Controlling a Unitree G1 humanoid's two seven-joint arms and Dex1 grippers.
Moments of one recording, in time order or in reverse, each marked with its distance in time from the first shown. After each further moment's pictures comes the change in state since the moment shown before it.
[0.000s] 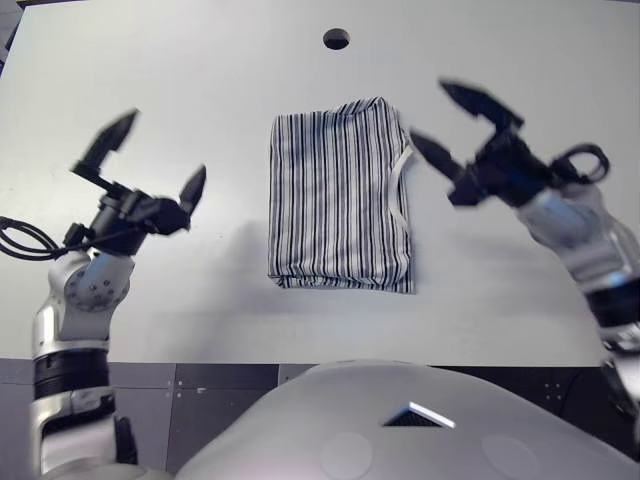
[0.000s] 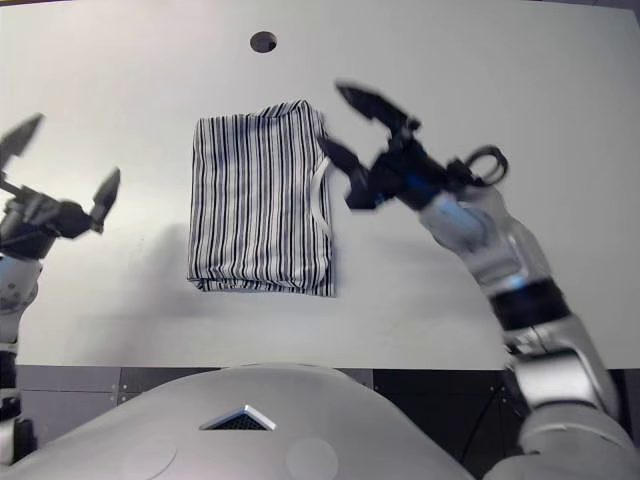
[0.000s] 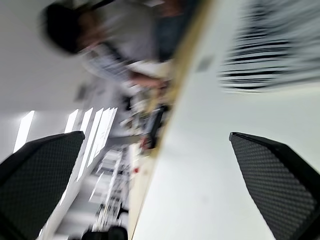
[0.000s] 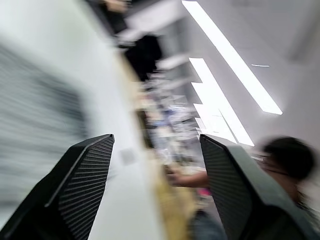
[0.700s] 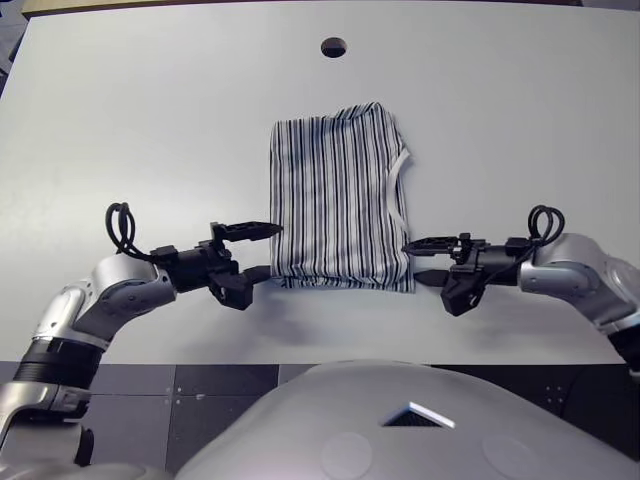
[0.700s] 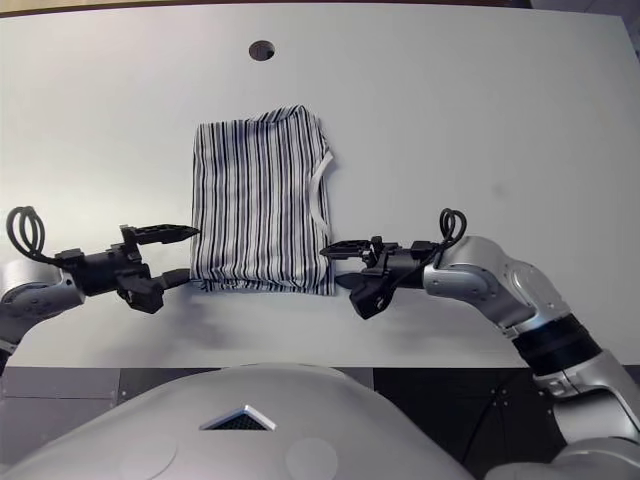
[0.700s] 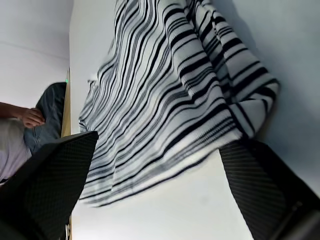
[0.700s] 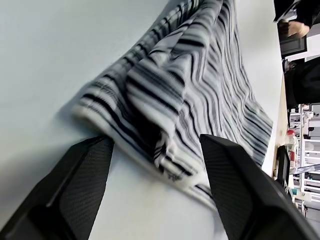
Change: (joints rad) left arm -0.191 0.130 -0.428 0.045 -0.055 -0.139 -0.273; right arm -0.095 0.092 0.159 0.066 -0.121 -0.073 0.378
